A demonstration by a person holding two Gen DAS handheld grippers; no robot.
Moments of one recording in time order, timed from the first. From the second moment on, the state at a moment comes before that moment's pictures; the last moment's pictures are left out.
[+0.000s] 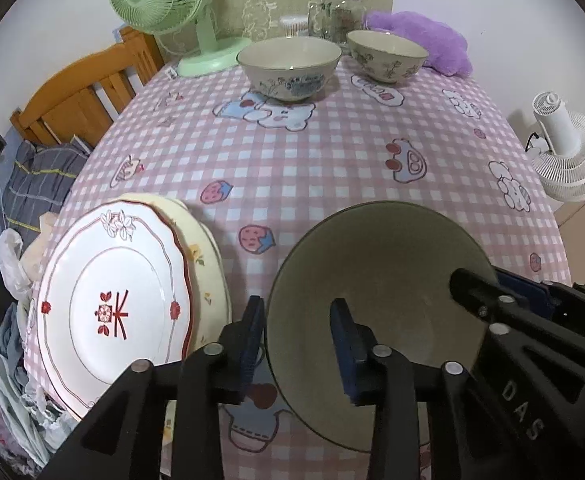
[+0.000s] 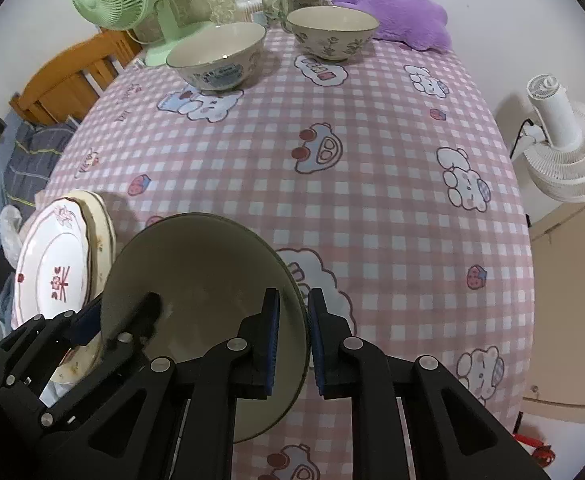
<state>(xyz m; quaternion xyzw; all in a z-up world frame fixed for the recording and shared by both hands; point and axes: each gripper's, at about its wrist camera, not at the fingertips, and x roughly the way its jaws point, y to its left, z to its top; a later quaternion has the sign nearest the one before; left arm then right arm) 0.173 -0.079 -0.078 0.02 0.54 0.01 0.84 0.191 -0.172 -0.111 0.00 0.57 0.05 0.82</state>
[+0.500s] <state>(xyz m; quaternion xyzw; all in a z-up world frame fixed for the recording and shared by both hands) 0.167 -0.062 -0.048 0.01 0.49 0.00 0.87 0.183 -0.168 -0.080 0.01 0.52 0.06 0.85</state>
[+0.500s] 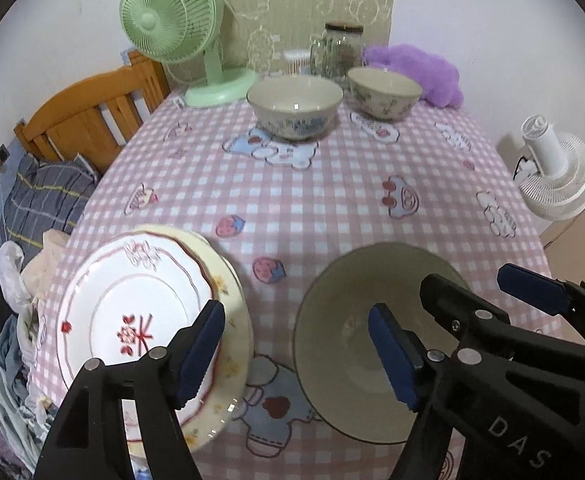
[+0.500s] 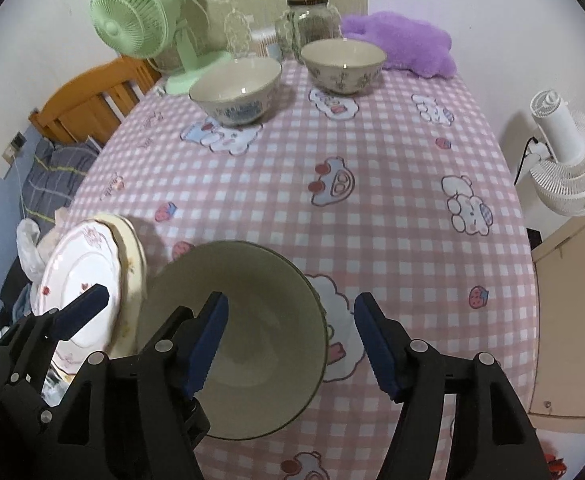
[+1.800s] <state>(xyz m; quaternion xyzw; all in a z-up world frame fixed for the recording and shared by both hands) 0.369 -0.032 -0.014 -0.02 0.42 0.02 0.91 0.385 -0.131 -0.037 0.00 0.42 0.07 0.90</state>
